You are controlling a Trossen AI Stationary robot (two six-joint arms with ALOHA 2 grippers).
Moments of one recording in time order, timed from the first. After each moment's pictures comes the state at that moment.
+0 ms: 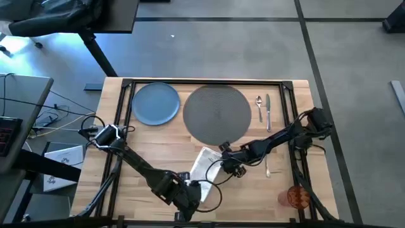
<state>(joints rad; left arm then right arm) -0.62 2.03 1.77 -0.96 -0.11 -0.75 0.33 1.75 0.89 -0.27 0.22 -0.43</state>
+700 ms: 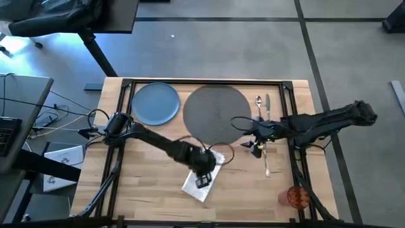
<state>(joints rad) -0.28 2.04 1.41 -0.39 0.07 -0.54 0.16 0.99 0.70 -0.53 0.14 0.46</state>
